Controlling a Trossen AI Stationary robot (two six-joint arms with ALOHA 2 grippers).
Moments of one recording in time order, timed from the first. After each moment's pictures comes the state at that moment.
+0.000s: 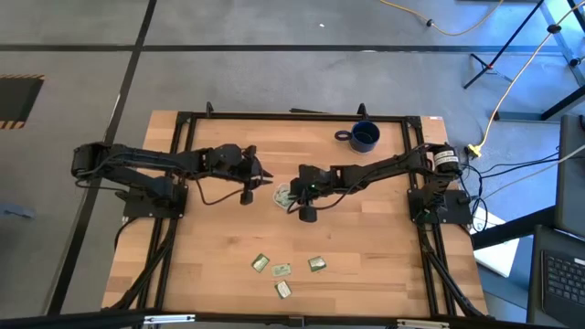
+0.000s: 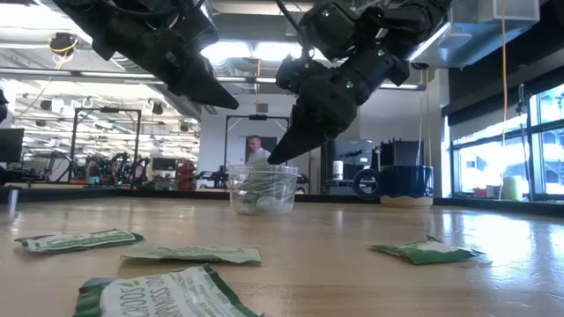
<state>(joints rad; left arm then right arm) 0.17 1.19 0.60 0.09 0.10 0.13 -0.02 1.85 1.08 0.03 -0.02 -0.06</state>
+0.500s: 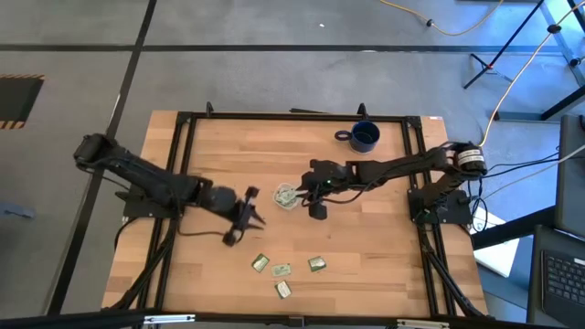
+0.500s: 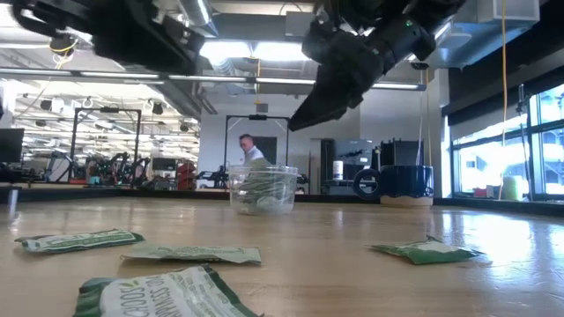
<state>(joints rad) -0.27 1.20 0.60 0.07 0.00 0.18 -0.02 1.65 0.99 -0.02 -0.02 0.00</state>
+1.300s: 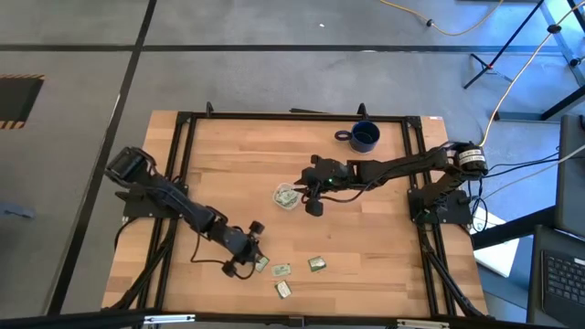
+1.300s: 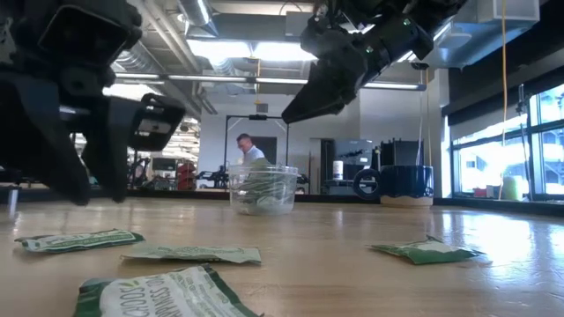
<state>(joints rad) -0.52 1.63 0.60 0.30 -0.06 0.05 -0.02 1.65 0.98 0.05 0.07 0.02</state>
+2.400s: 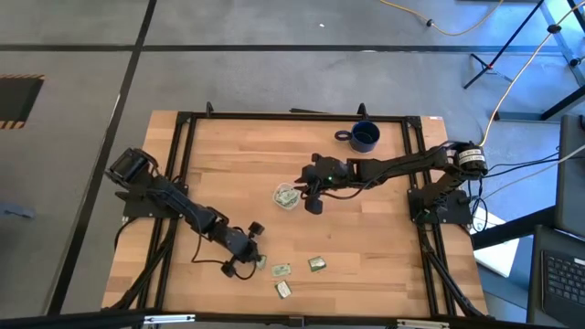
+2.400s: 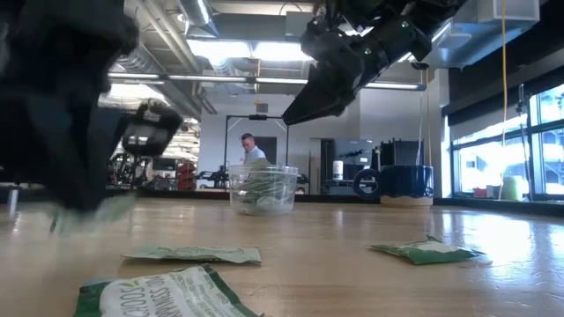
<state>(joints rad) -0.52 1.66 0.59 0.30 -0.03 0.05 -0.03 1.65 0.98 0.05 0.07 0.05</state>
